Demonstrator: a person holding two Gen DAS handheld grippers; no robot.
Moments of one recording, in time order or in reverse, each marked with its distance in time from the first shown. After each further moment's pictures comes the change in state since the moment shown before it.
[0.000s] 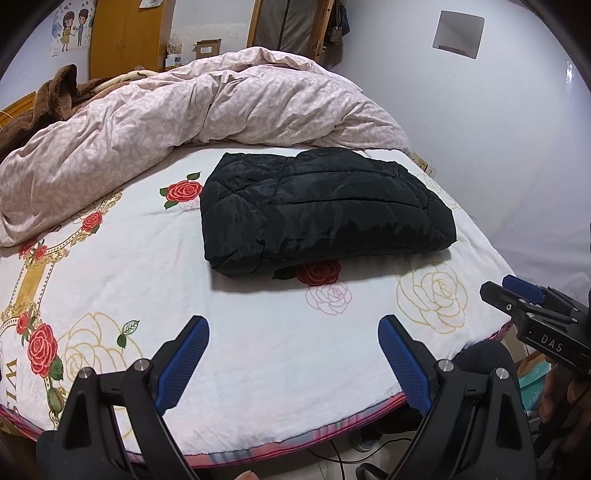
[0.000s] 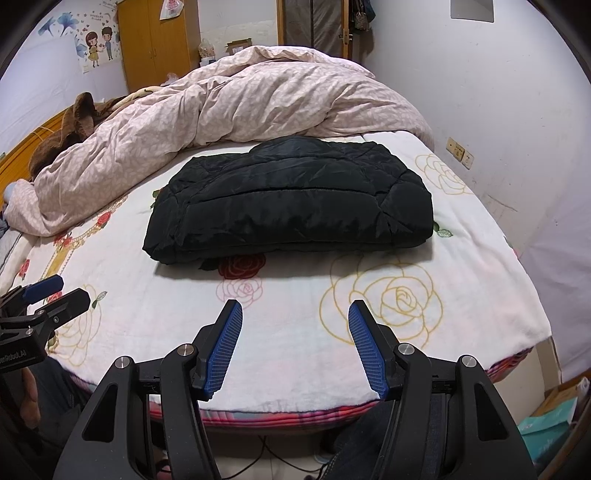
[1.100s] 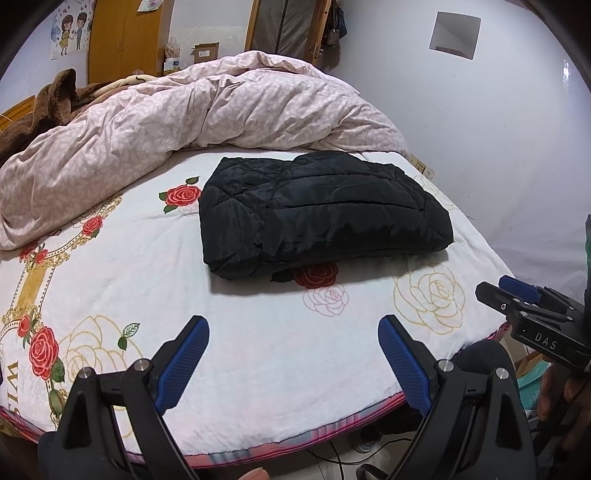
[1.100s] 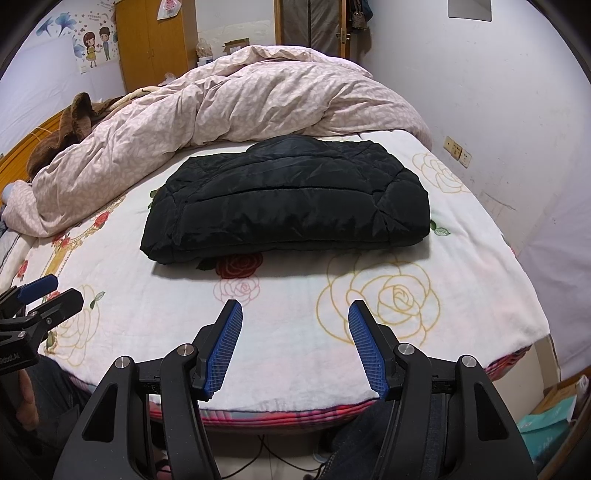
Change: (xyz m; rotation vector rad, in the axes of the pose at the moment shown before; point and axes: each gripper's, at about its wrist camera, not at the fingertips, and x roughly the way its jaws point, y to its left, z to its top) left arm 0.000 -0.009 0.001 -0.001 -0.012 0.011; right arm 0.001 -0.006 0.001 -0.005 0.003 0.003
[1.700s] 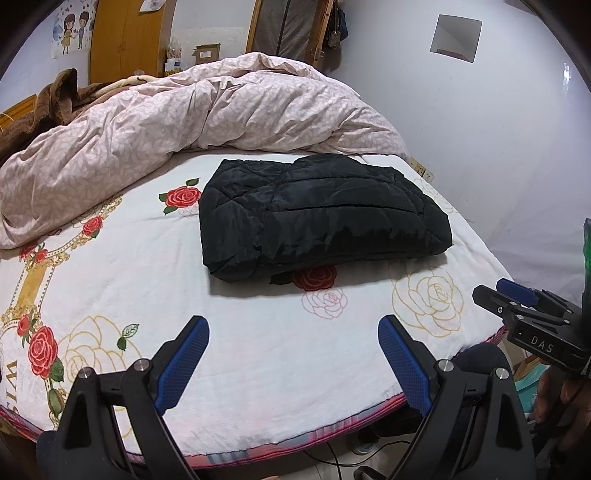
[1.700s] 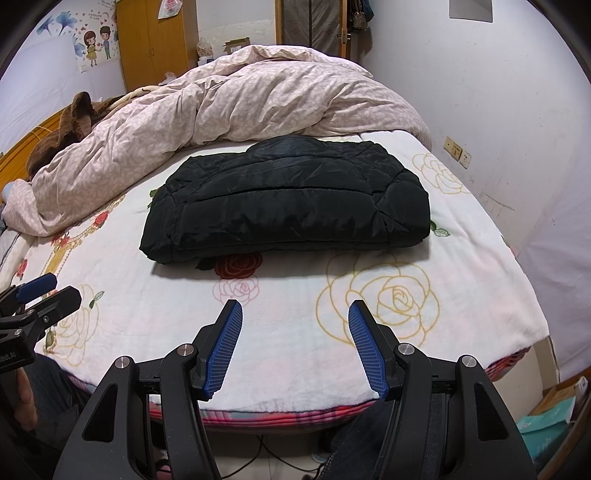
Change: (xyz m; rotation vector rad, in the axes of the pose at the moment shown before) left arm -0.002 -0.002 0.001 0.004 -0.006 0.008; right arm 0.000 -0.001 0.000 0.001 0.000 -0.003
